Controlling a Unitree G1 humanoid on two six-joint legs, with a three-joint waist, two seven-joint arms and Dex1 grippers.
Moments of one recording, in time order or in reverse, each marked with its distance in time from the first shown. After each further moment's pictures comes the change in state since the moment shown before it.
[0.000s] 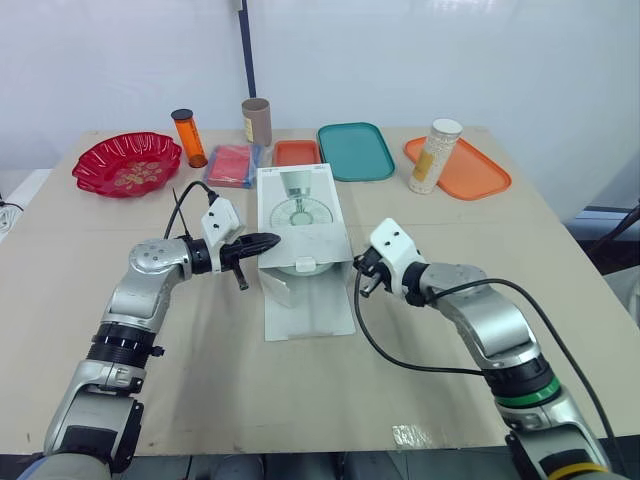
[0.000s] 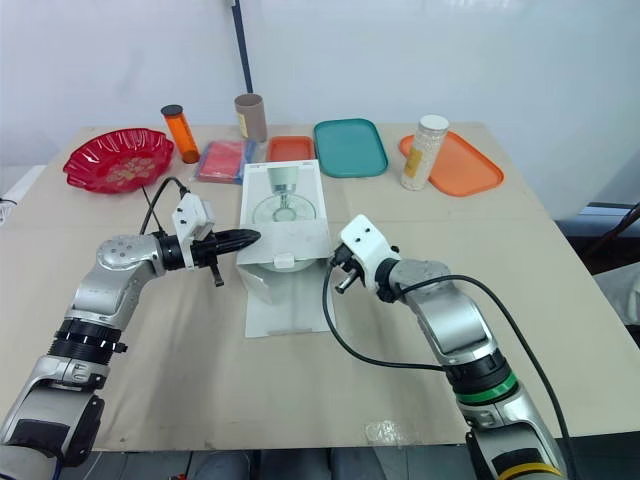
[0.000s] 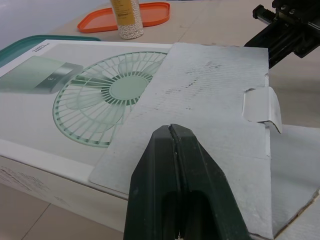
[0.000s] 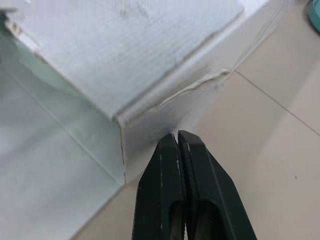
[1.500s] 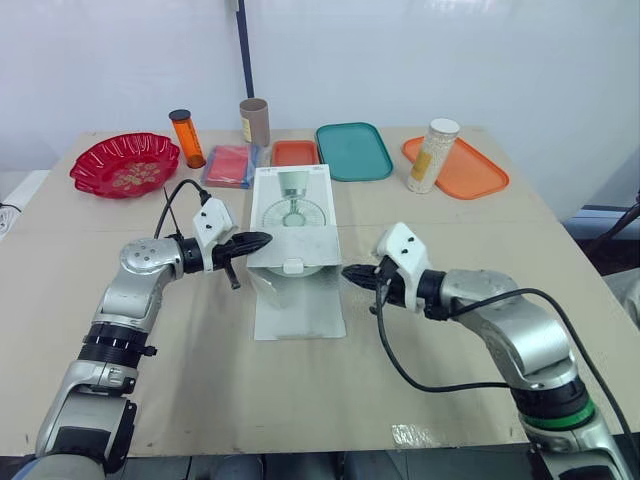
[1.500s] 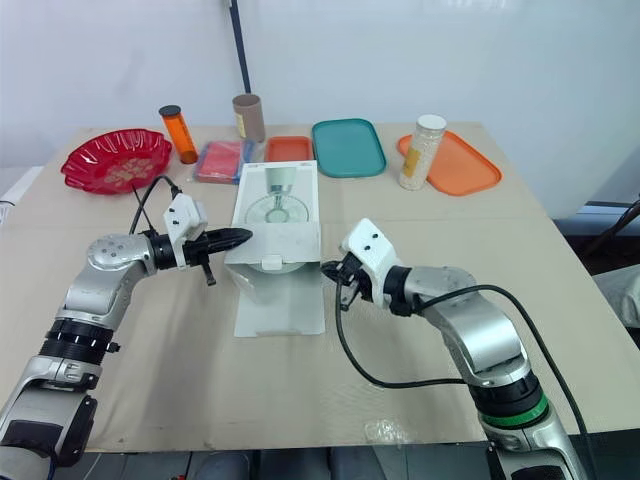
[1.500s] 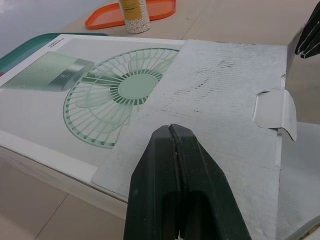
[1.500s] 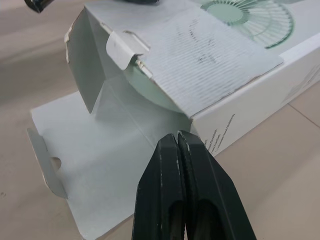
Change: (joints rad) left arm 0.004 0.030 0.008 0.021 0.018 -0.046 -0.002; right arm 0.069 -0.086 -0.100 -0.208 0.188 0.035 0.149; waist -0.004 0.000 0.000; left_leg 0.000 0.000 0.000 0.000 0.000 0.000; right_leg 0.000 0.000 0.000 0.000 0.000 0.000
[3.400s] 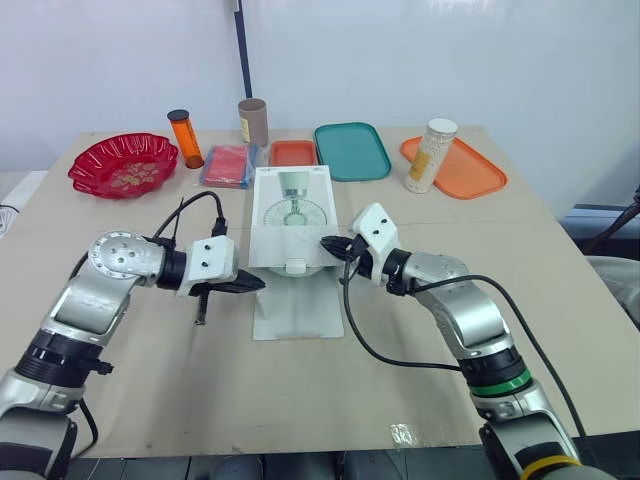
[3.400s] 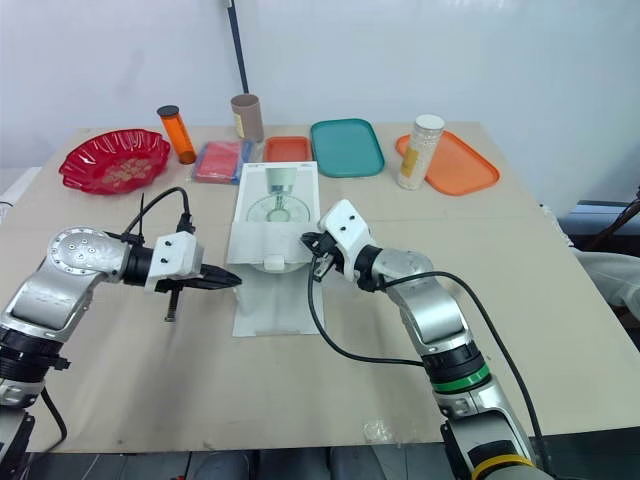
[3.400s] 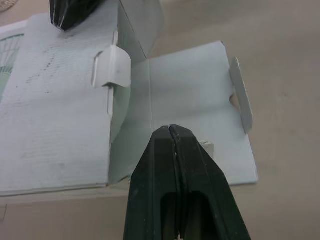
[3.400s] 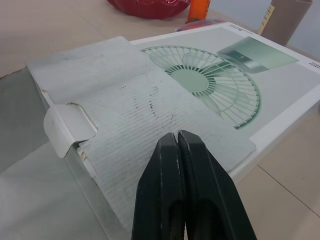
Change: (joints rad) left arm 0.077 0.307 -0.118 -0.339 0.051 0.029 -0.284; right arm -0.107 0.191 0.085 0.336 -0.165 -0.348 -0.077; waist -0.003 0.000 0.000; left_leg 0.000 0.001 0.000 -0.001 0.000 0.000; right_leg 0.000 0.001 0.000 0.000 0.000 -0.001
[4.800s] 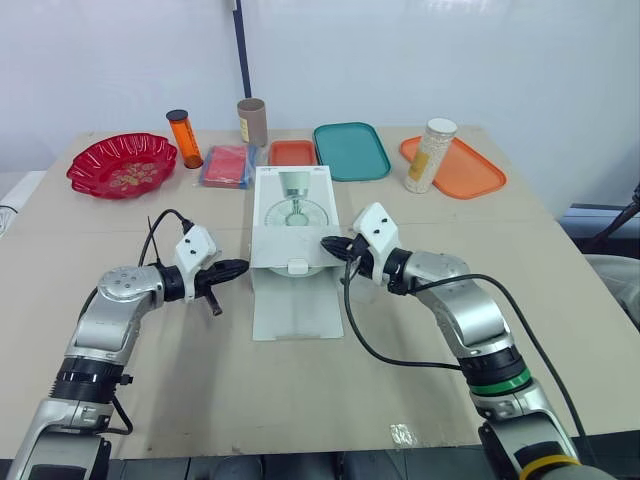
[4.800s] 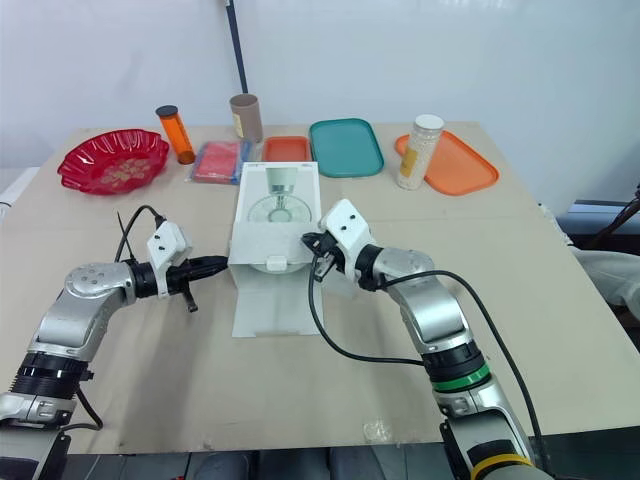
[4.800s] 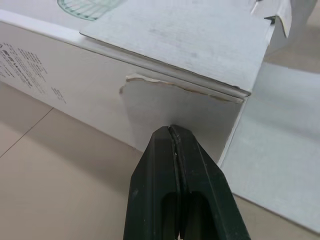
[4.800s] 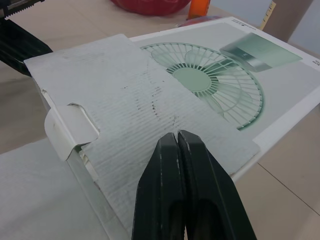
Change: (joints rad) left arm 0.123 -0.251 0.177 0.145 -0.069 0.158 0.351; right arm -0.004 -0.010 -0.013 -0.002 -0.011 0.017 0.039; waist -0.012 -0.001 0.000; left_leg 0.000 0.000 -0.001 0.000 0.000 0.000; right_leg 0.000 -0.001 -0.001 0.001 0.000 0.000
